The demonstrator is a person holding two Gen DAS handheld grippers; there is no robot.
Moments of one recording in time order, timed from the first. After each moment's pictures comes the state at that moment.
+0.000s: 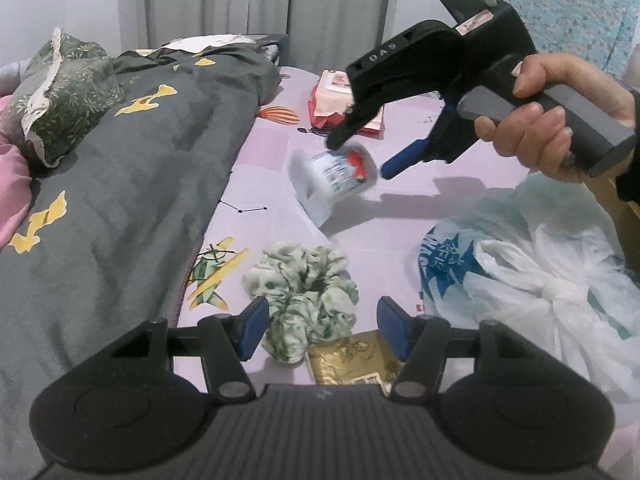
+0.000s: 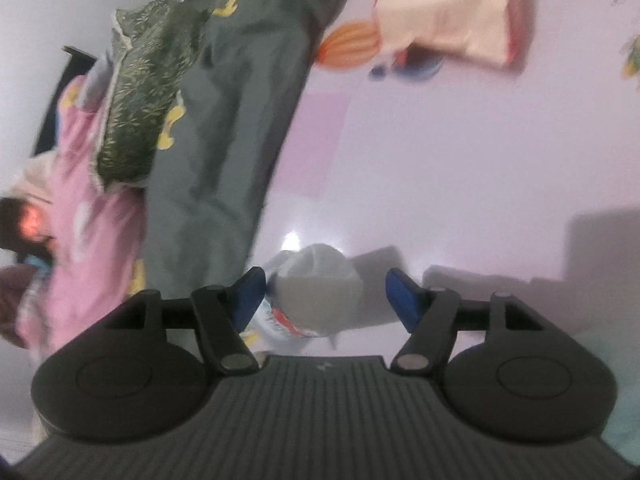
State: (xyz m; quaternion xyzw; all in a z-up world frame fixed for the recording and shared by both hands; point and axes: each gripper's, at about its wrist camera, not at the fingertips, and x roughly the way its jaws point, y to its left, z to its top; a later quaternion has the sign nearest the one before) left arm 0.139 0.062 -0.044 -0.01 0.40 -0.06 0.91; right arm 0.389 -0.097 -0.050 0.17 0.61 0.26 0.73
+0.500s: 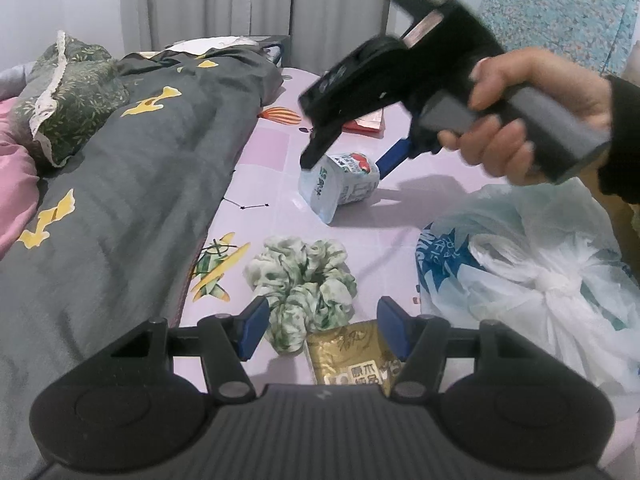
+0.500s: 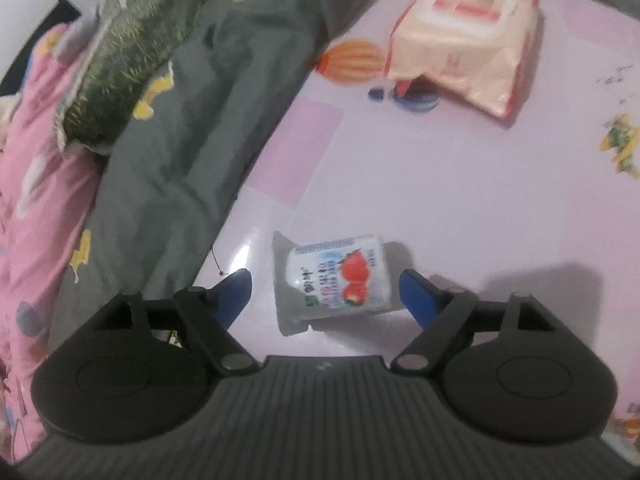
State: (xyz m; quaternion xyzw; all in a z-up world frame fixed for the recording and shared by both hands) left arm 0.128 0.060 -0.040 -0.01 0.40 -0.05 0.92; right arm 0.384 -0.055 -0.050 0.05 0.60 0.25 0.75
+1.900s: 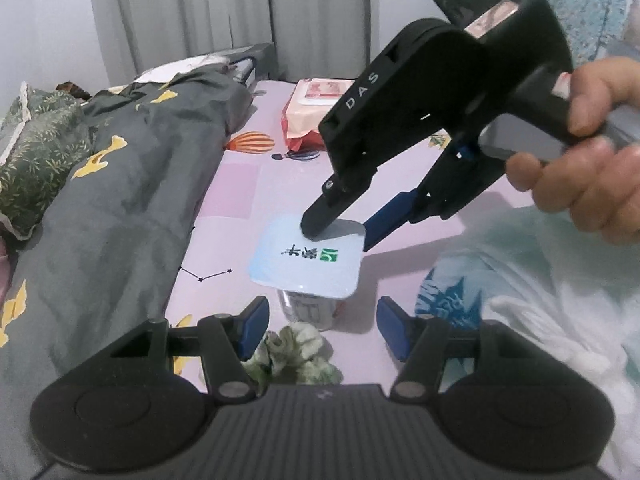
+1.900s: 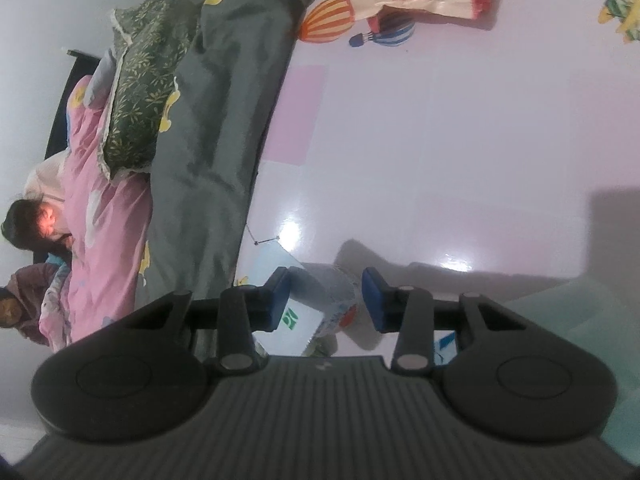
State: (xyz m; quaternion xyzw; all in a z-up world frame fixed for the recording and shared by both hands) left arm 0.206 0.014 -0.049 0.06 0.40 -0.05 0.91; right arm 0.382 -0.115 -0.071 0.21 0.64 0.30 0.68
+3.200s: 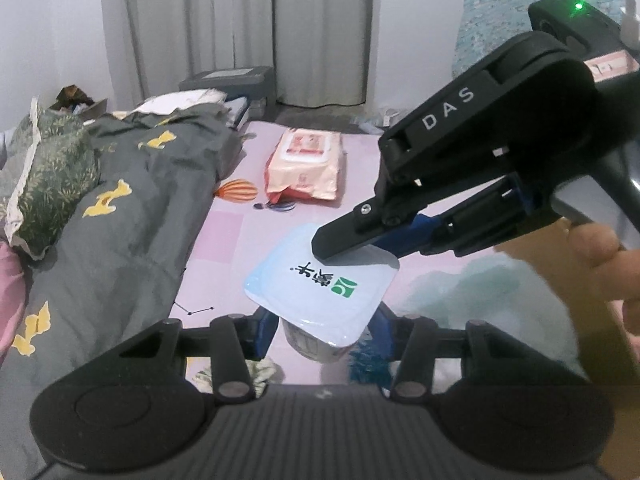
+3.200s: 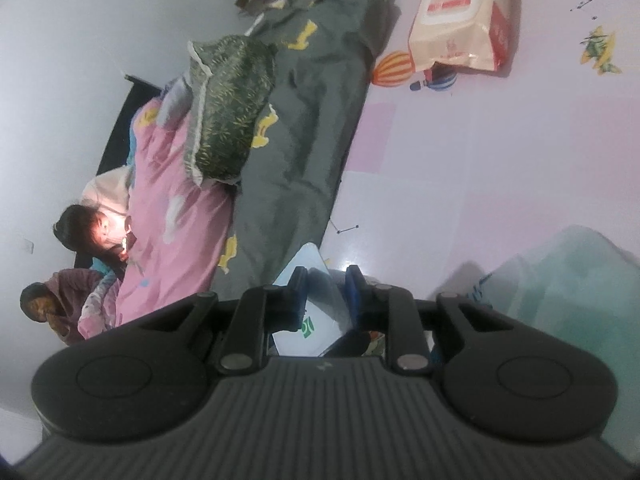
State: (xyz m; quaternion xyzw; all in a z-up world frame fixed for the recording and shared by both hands) left arm 0.173 -0.021 0.027 0.03 0.37 -0.06 0.93; right arm 0.309 -0.170 0.022 0.26 0.56 0.33 0.72
